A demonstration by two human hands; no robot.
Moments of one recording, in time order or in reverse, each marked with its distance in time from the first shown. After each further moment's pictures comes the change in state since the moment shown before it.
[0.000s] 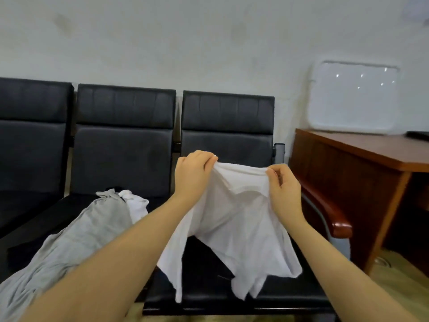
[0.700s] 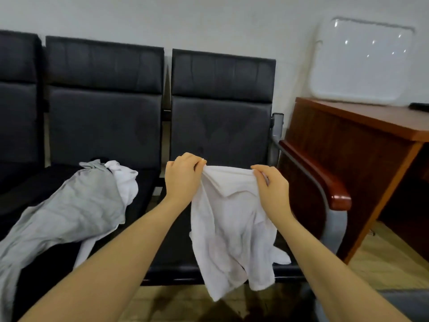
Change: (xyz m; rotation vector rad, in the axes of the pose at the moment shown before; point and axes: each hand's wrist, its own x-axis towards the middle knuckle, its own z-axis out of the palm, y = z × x) left_hand -0.058 -0.037 0.047 0.042 -0.115 -0.195; right_hand -0.033 0.067 0.023 -0.216 -0.078 0.078
